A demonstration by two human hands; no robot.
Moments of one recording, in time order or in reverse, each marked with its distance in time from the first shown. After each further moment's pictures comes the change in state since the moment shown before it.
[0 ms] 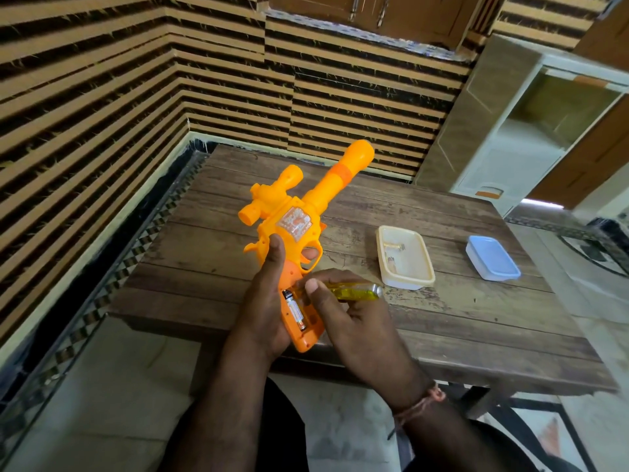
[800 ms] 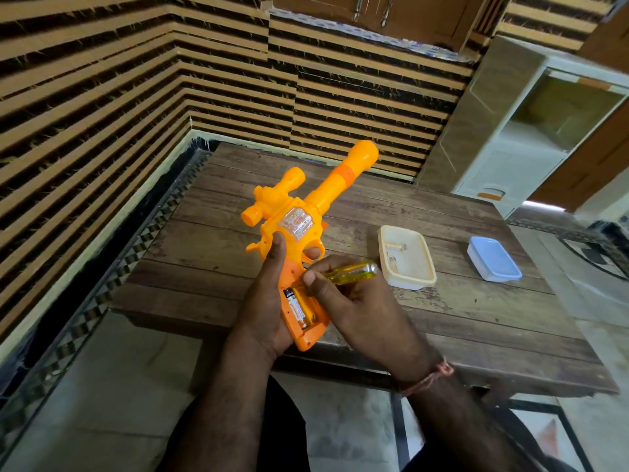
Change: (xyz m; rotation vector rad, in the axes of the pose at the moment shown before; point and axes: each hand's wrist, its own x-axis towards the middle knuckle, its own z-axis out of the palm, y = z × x) left_hand -0.001 0.000 -0.001 -0.062 0.087 0.047; right_hand 0.017 0.003 -0.011 -0.032 -0.146 0.071
